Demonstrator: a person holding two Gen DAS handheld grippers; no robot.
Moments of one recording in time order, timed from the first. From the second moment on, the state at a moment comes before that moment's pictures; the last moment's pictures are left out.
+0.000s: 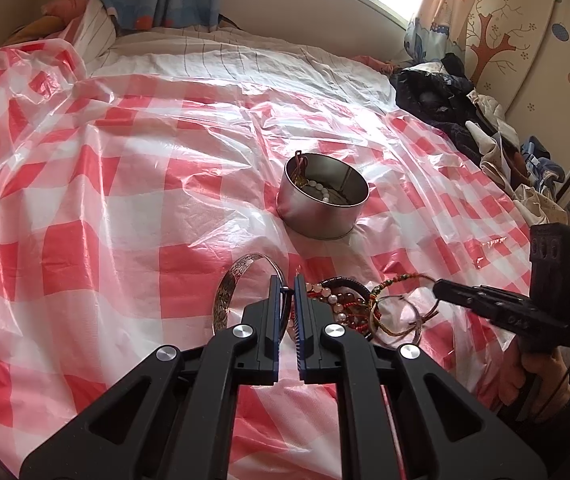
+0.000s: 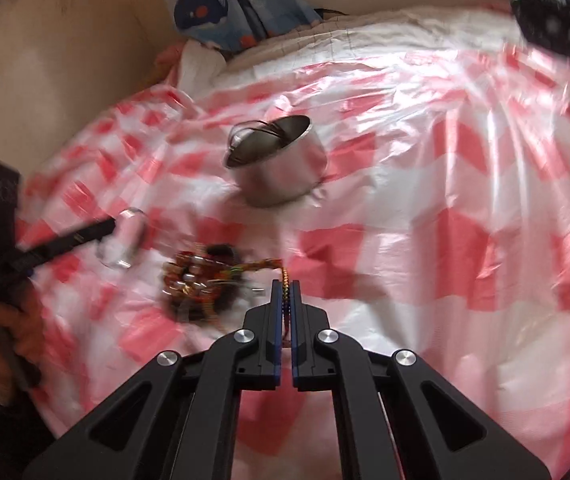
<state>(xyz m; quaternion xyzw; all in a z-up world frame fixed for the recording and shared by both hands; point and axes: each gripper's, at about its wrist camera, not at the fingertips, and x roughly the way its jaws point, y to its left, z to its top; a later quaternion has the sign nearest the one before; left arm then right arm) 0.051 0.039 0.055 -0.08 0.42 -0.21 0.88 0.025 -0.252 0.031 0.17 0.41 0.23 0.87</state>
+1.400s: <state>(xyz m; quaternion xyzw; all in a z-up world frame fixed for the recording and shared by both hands) 0.171 -0.068 0.057 -0.03 0.40 -0.27 0.88 0.146 -0.231 0.057 0.20 0.35 0.21 0.89</state>
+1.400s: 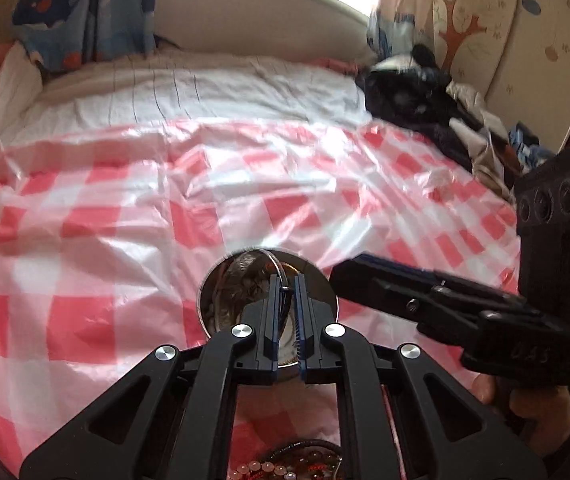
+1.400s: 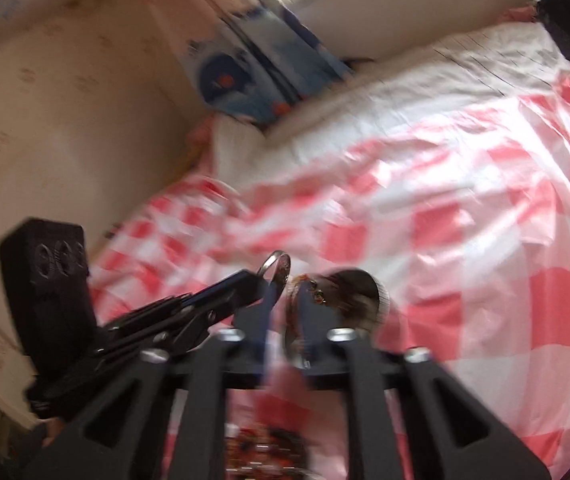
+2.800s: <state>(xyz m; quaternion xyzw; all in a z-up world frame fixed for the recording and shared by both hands) 0.009 -0.027 0.037 0.09 0.40 -0.18 0.90 0.011 -0.207 -0.009 0.07 0.41 0.16 0.90</state>
